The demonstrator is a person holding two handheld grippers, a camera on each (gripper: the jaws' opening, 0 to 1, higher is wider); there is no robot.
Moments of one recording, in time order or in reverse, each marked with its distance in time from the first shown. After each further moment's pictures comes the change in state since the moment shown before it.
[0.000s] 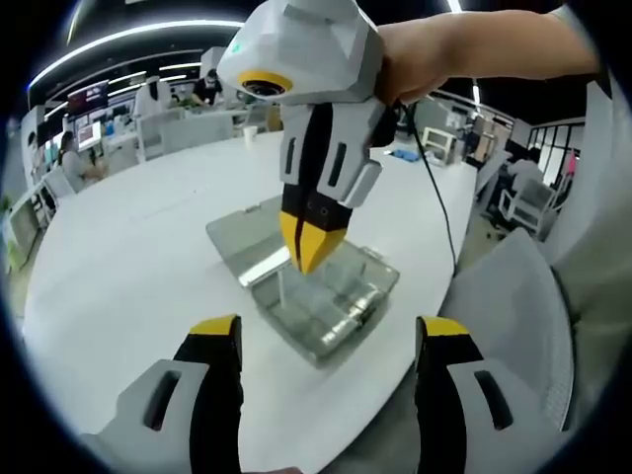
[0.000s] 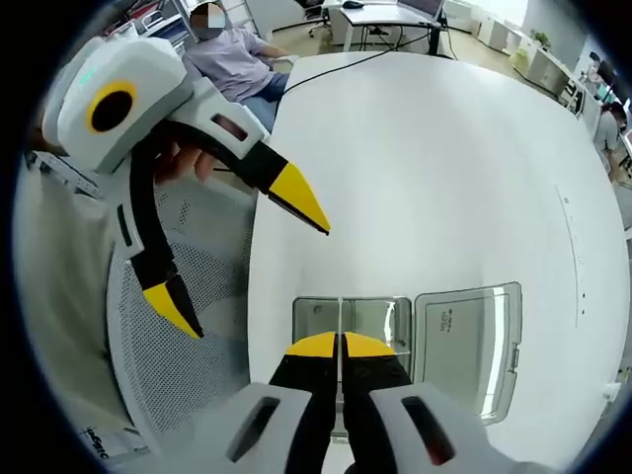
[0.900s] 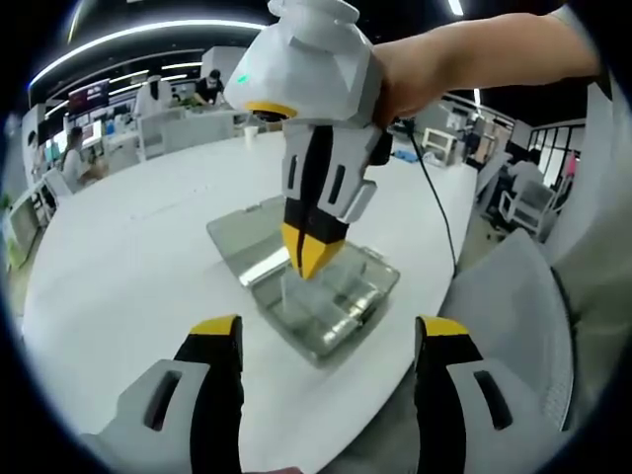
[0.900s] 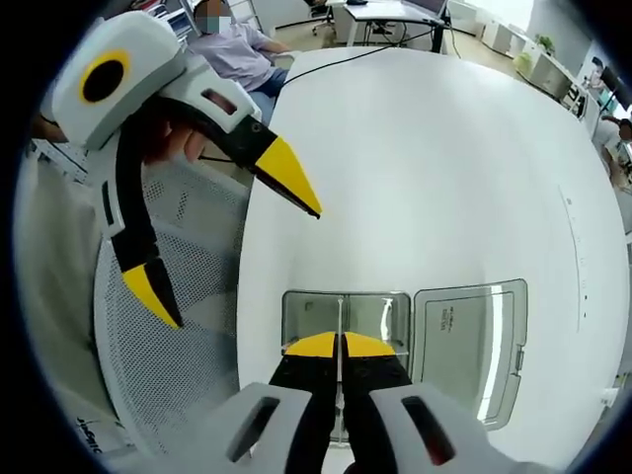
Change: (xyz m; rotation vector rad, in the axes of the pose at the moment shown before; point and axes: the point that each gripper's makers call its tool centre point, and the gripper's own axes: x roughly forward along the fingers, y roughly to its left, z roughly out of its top) left arm -0.002 -0.002 0.002 -0.006 -0.001 -0.001; right arm 0.013 -0.007 -0.008 -0.025 -0.001 -0.013
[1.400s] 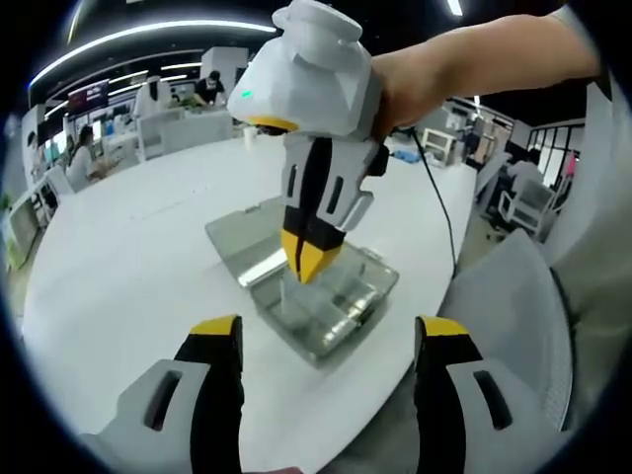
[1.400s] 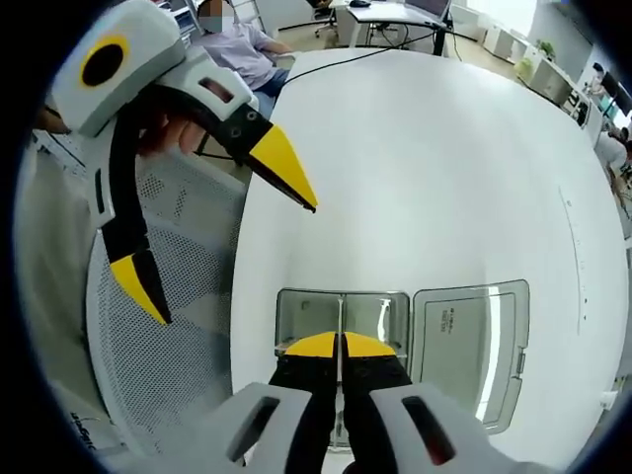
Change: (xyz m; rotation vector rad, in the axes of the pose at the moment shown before) left arm 0.000 0.001 0.001 0.002 -0.001 -0.002; right arm 0.006 -0.005 -0.003 -0.014 -0.014 -0.009
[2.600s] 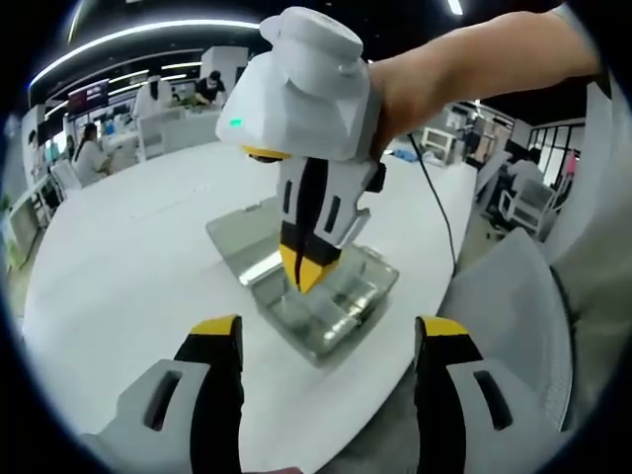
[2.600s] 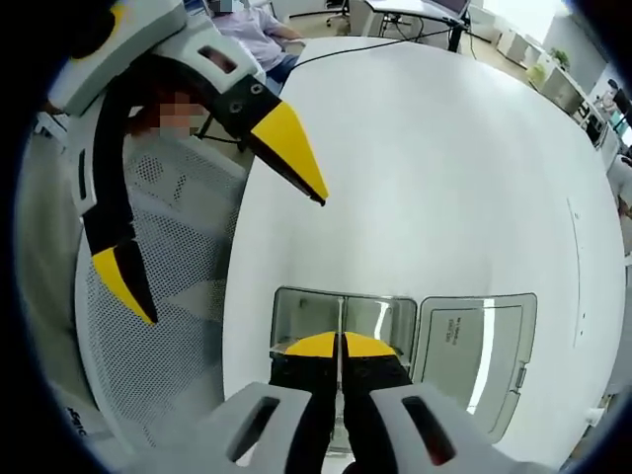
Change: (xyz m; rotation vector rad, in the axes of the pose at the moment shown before) left arm -0.003 0.000 -0.002 0.002 0.005 0.002; right arm 0.012 0.007 0.002 -0.063 0.052 -0.009
